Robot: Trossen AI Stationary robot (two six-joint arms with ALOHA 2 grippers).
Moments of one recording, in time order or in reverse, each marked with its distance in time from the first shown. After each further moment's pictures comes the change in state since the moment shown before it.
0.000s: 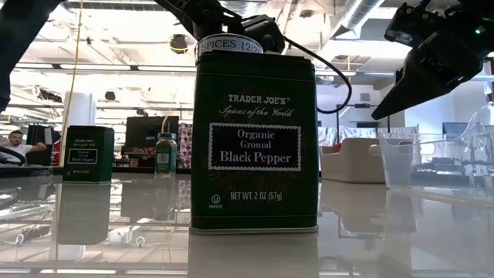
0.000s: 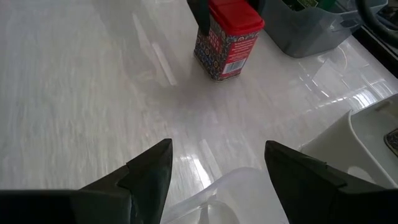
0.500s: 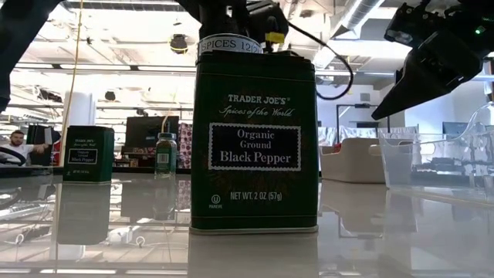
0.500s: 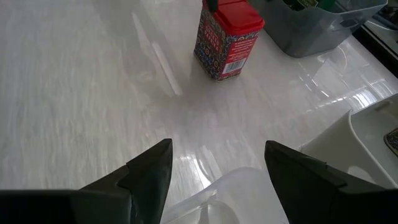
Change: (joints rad) left arm 0.000 -0.002 0.134 -0.182 -0.024 0.005; right arm 0.000 0.000 0.000 0.000 0.000 0.000
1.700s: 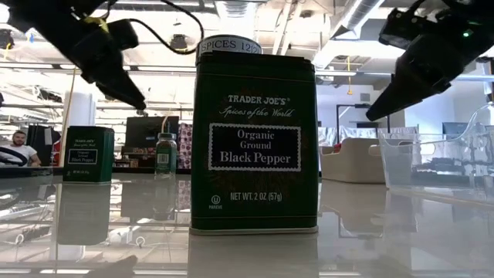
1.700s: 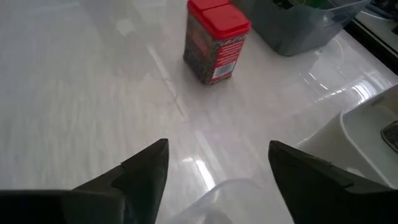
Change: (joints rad) left arm -0.113 -1.232 -1.102 0.255 -0.275 -0.309; right arm -0.050 0.000 0.000 0.022 -0.008 0.017
